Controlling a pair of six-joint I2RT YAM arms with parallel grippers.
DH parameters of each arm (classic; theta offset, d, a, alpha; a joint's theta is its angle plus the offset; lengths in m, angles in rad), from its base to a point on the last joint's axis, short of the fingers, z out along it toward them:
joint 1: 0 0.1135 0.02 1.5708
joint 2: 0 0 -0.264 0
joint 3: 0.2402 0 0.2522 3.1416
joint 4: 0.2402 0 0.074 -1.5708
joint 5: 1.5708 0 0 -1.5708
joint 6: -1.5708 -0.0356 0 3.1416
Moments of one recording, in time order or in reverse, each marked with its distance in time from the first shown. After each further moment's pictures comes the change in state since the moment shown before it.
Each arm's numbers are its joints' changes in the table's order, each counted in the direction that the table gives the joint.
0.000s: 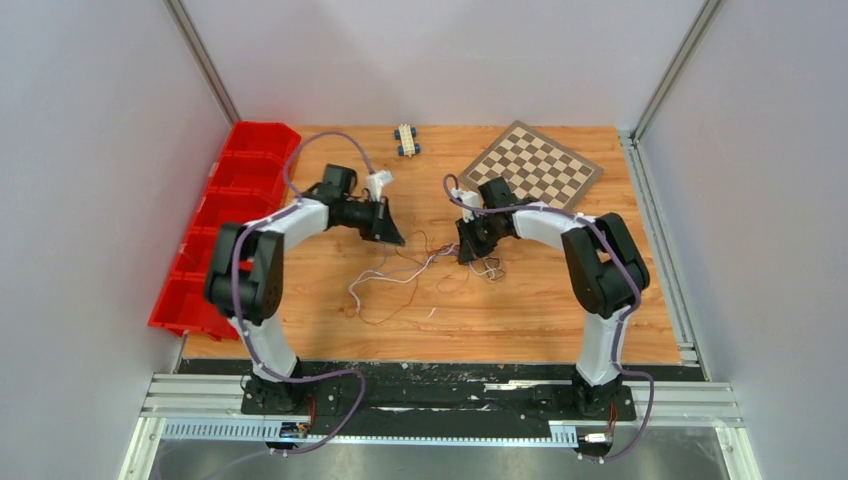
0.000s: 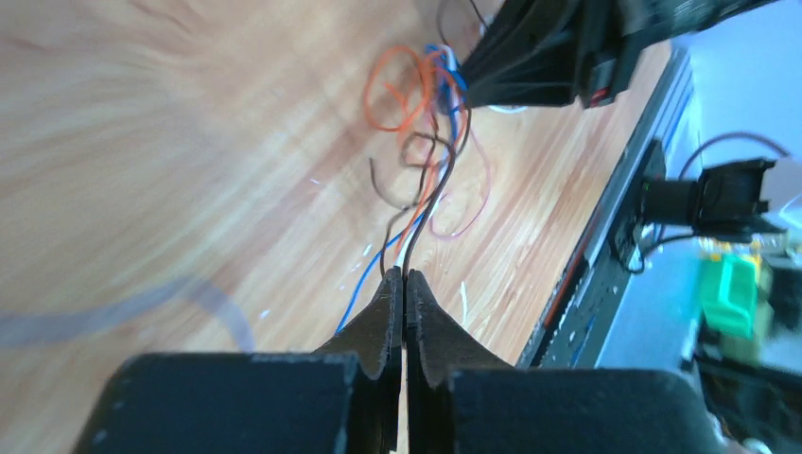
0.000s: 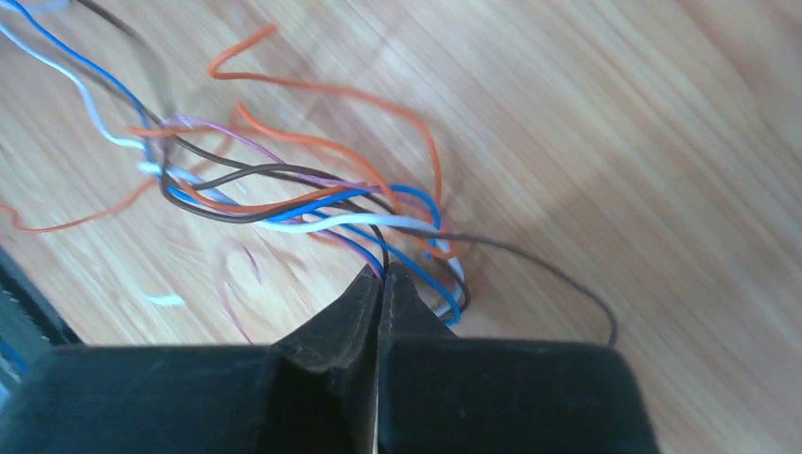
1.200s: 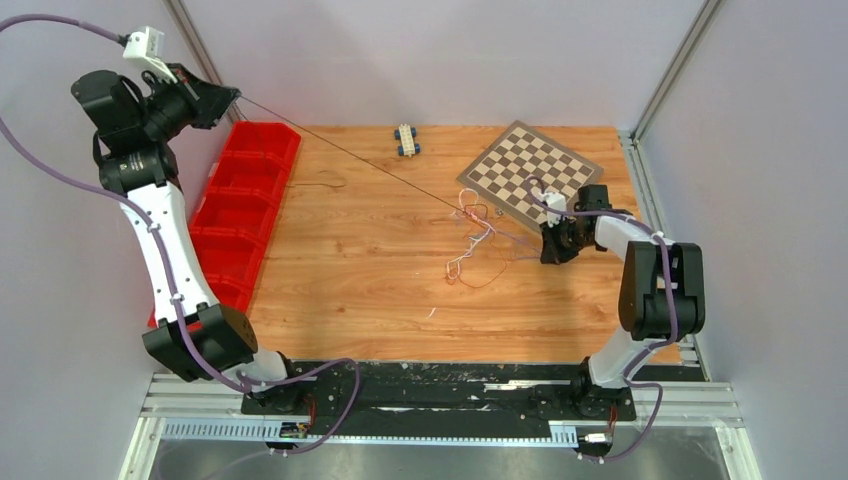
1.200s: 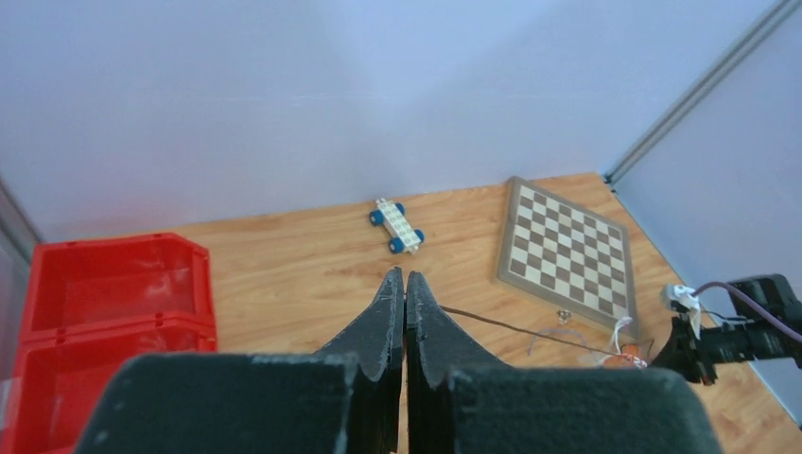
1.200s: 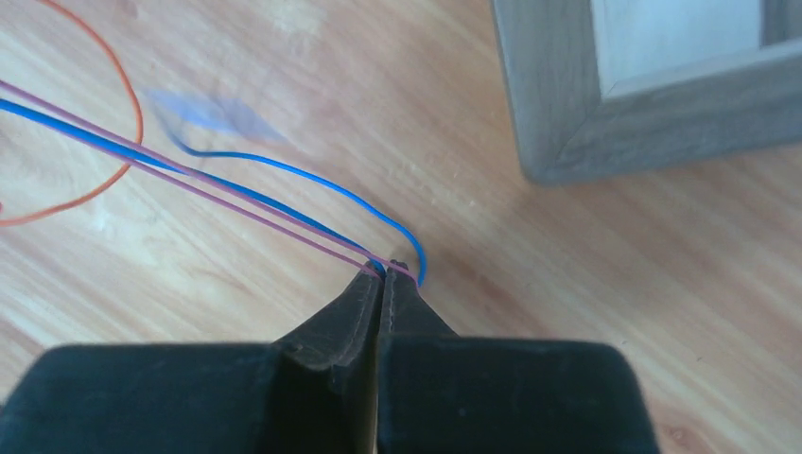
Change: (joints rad) left arm 0.748 0.381 0.644 0.066 -0.010 0.156; right arm -0.485 0.274 -0.269 0.085 0.067 0.468
